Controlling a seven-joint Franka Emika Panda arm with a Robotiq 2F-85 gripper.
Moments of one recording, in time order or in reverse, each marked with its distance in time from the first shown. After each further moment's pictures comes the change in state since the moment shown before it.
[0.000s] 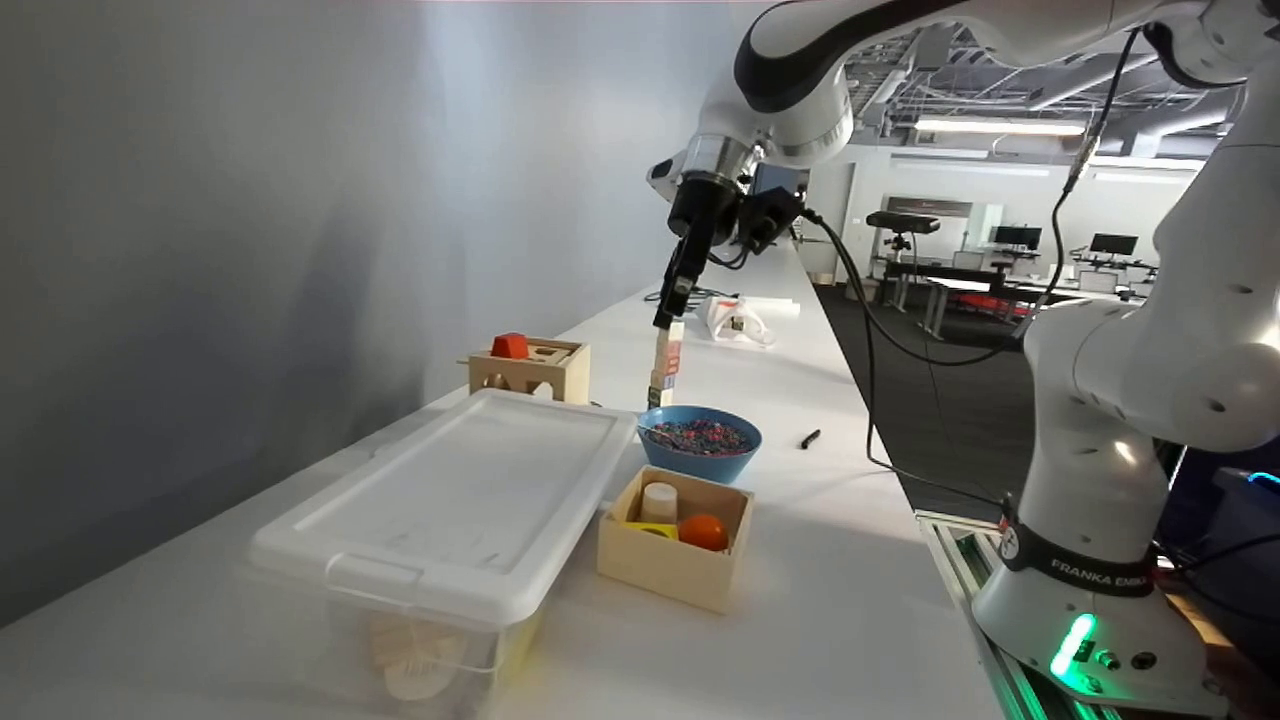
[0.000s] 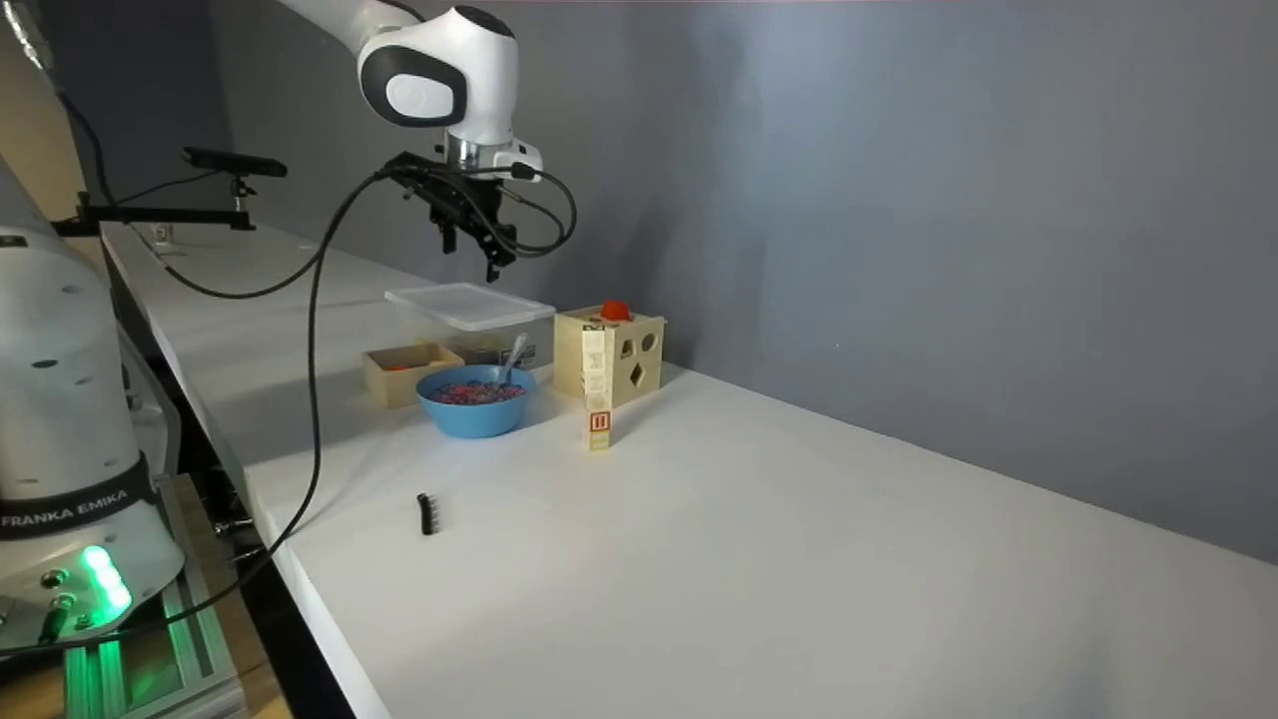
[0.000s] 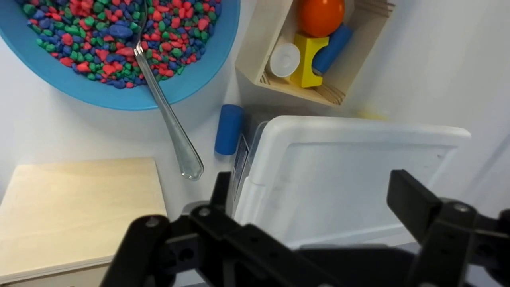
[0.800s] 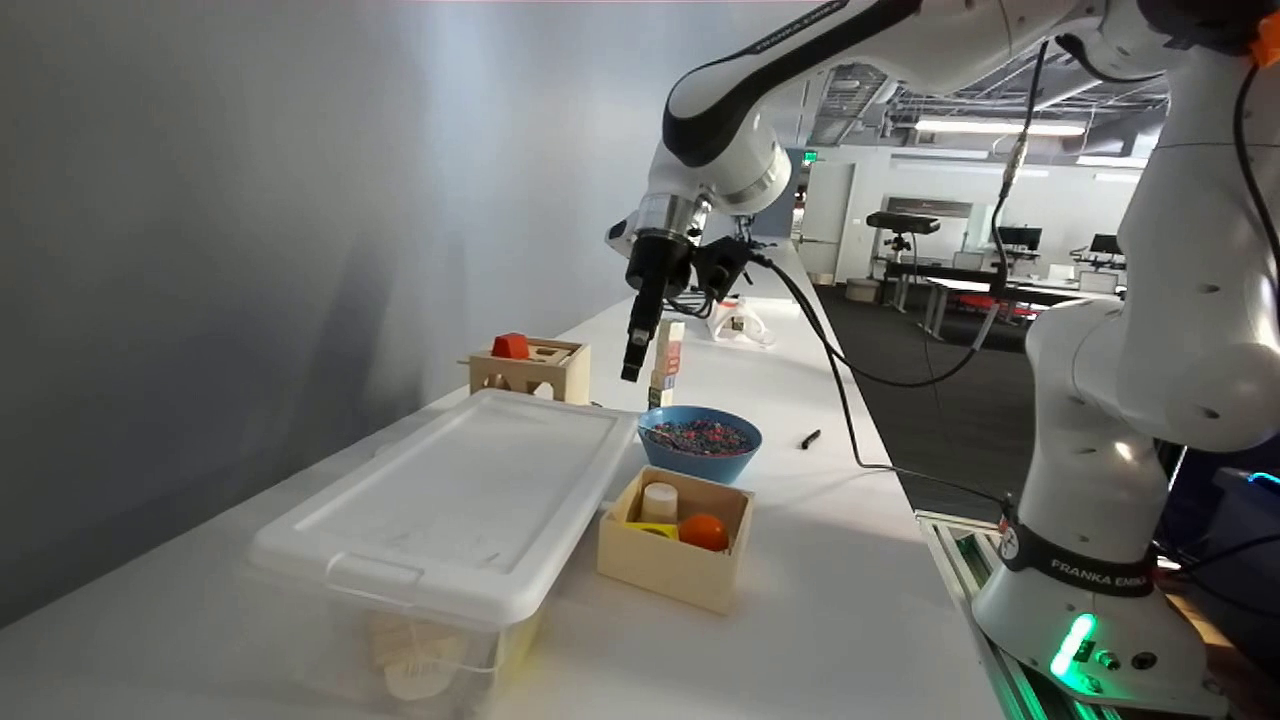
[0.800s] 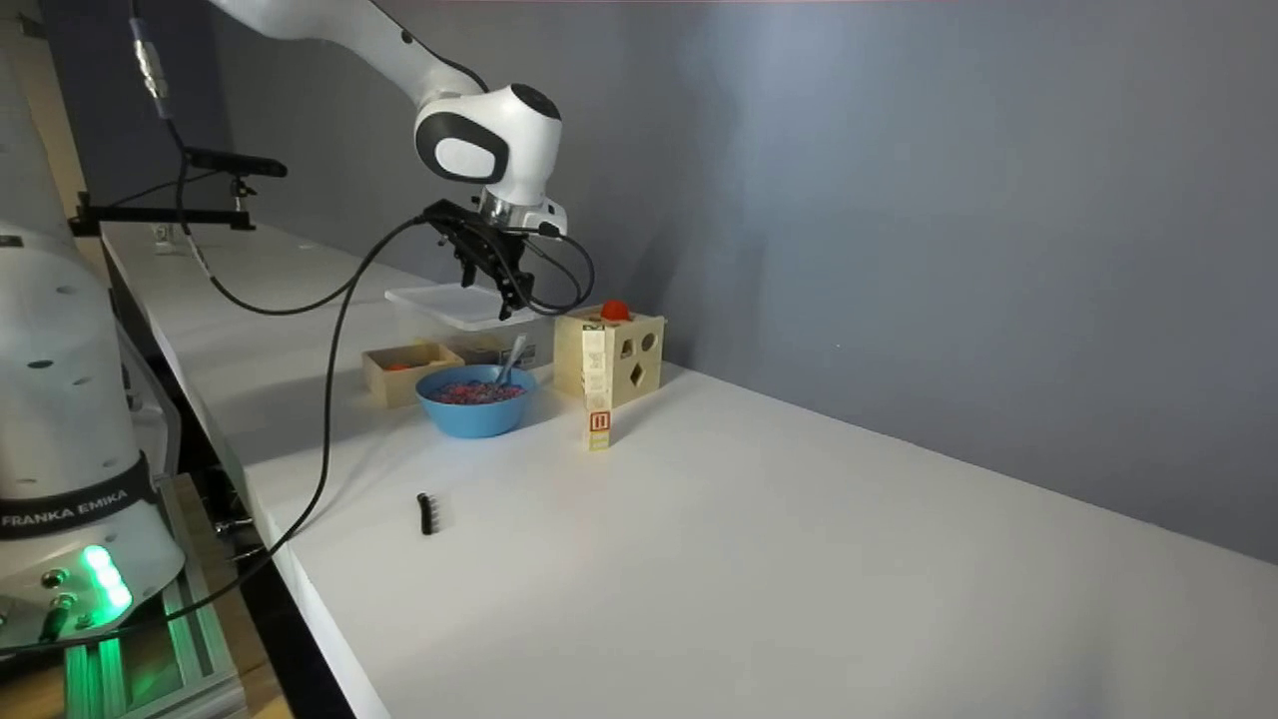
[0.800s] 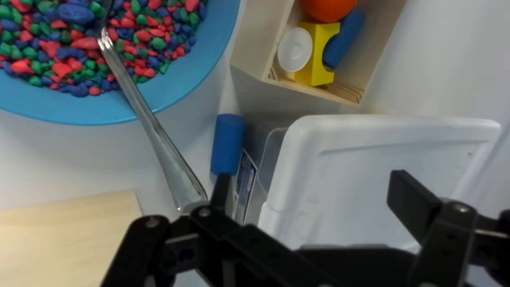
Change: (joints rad) arm -0.028 0.260 0.031 0.104 0.162 -0.017 -0.086
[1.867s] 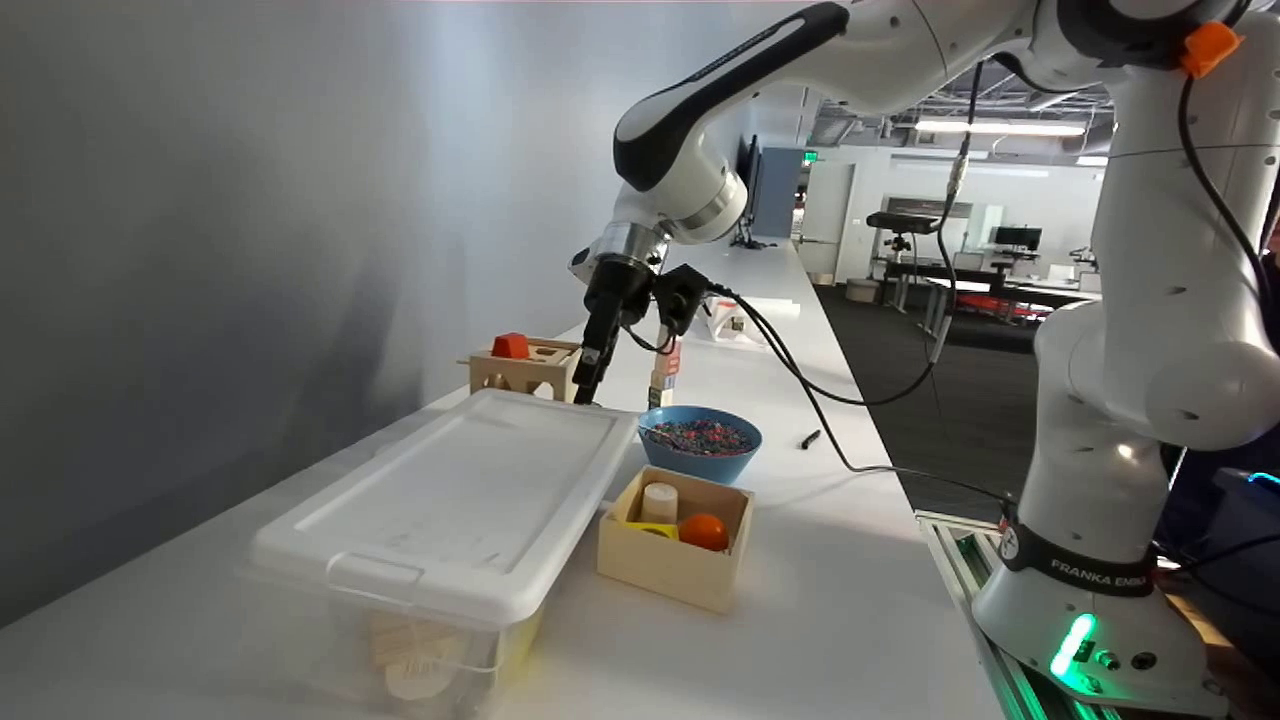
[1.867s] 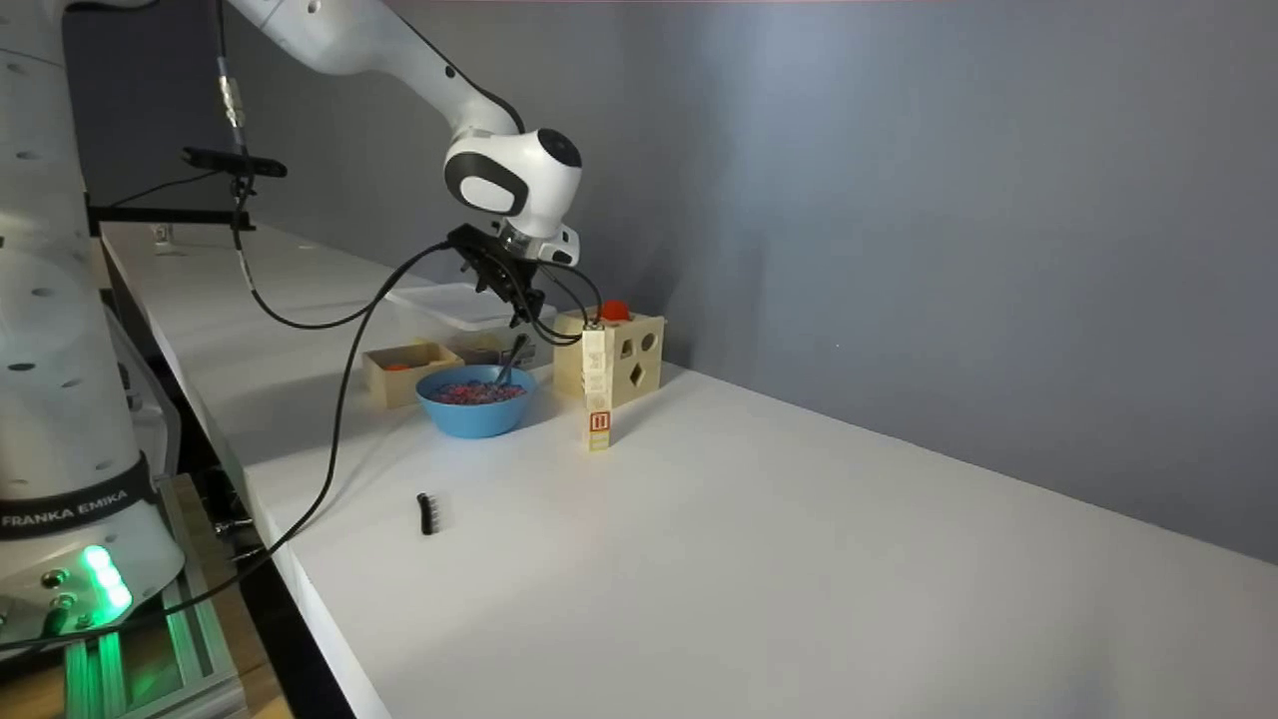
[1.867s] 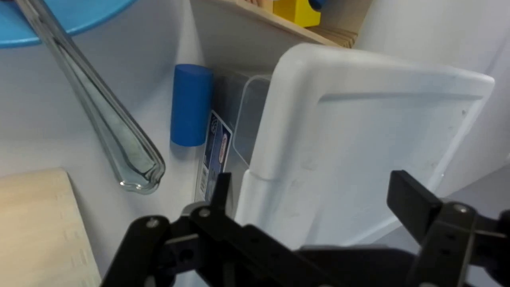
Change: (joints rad) arm -0.105 0.167 0.139 0.103 0.212 0.007 -0.112
